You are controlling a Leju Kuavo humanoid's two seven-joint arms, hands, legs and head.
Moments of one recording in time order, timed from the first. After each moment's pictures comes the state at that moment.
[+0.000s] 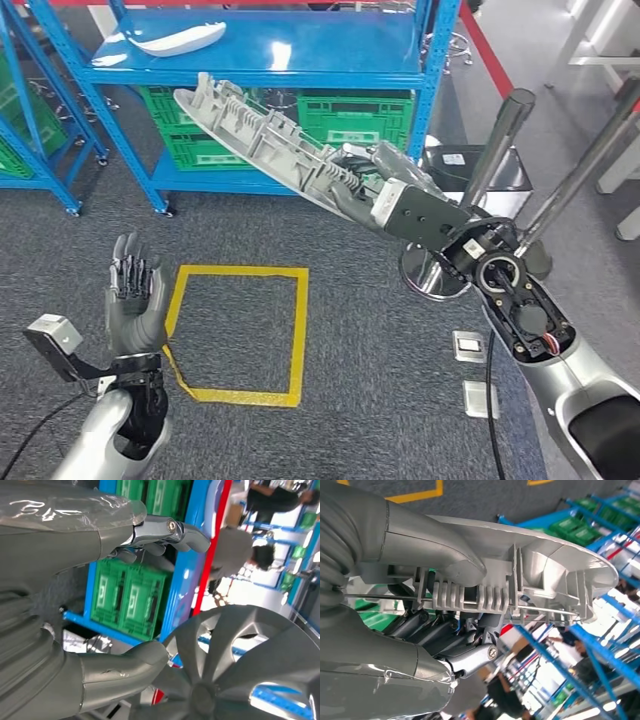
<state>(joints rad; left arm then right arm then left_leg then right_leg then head) -0.34 0.01 -0.41 -1.19 0.43 0.24 -0.53 -0.49 -0.29 0.40 -1.67 0.13 0.08 -0.09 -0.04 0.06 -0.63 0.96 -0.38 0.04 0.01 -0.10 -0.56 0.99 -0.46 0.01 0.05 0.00</state>
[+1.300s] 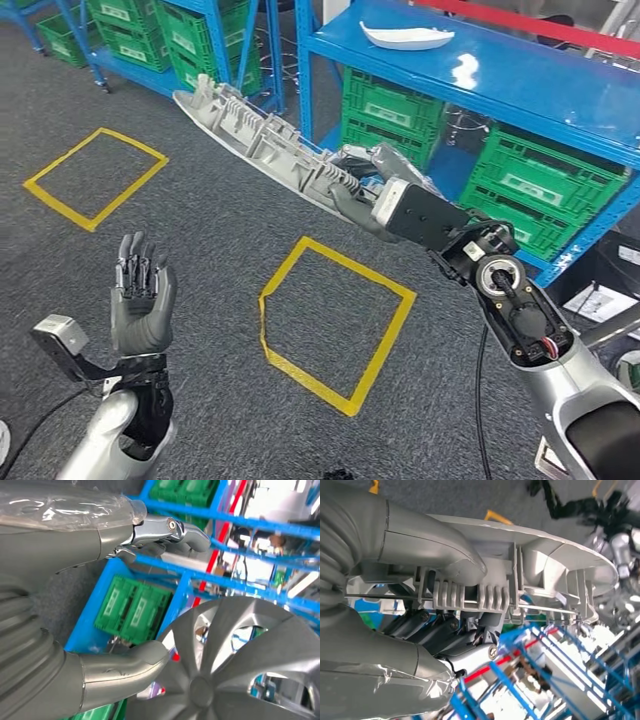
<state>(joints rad) -0.33 0.01 -0.41 -1.21 0.42 0.25 -0.53 -0.49 -0.27 0.39 -1.66 0.12 0.09 -0.08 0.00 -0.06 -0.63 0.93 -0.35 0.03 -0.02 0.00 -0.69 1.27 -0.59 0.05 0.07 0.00</state>
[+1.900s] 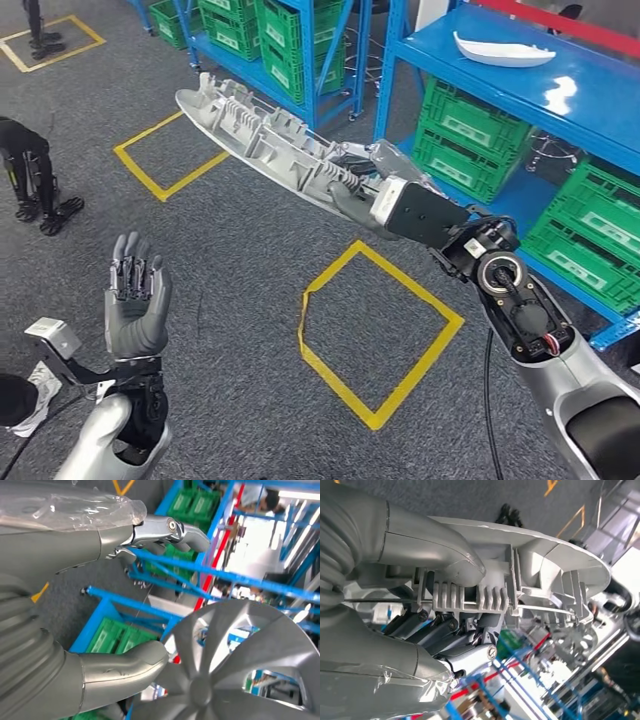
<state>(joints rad) -0.33 0.01 -0.42 -1.24 0.41 0.23 -0.51 -0.48 -0.27 0.38 -1.69 0.12 0.10 -0.06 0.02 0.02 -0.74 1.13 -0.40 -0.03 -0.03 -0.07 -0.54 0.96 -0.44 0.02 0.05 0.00</state>
